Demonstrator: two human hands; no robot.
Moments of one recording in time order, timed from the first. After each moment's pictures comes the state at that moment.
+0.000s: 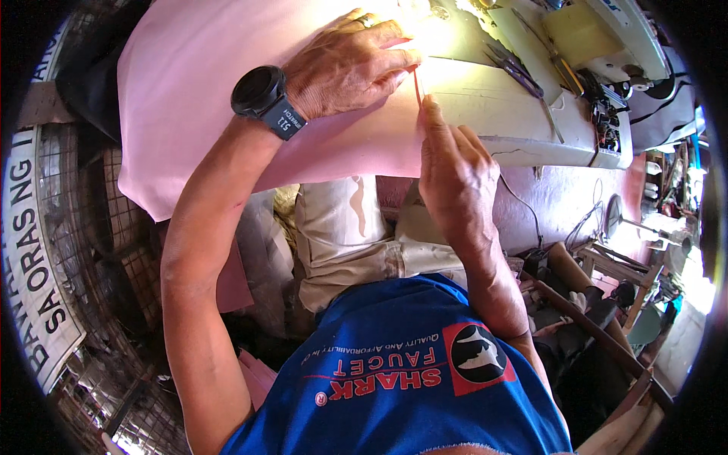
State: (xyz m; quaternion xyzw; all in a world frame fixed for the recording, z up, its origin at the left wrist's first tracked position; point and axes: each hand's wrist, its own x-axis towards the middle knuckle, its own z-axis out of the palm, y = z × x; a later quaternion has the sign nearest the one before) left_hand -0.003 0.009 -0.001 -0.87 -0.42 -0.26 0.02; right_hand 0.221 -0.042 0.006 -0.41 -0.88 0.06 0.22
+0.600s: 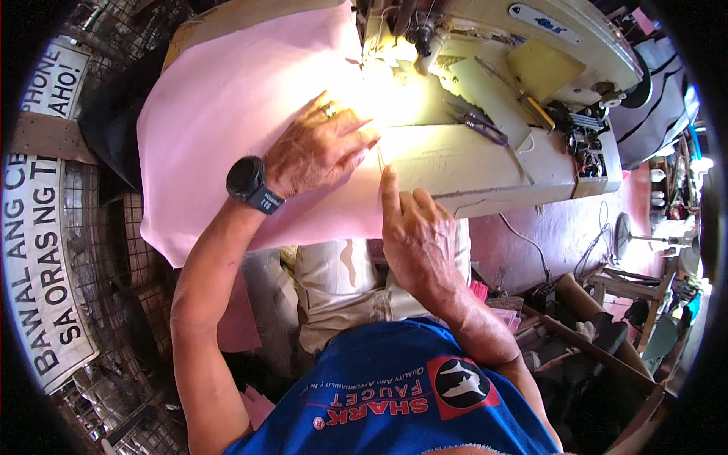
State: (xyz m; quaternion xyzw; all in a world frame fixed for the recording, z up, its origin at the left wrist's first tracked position) left_hand -0.003 0.002 0.005 -0.87 -0.44 -0.21 0.03; right_hand 0.222 -0.042 0.020 -0.38 -0.92 0.03 0.12
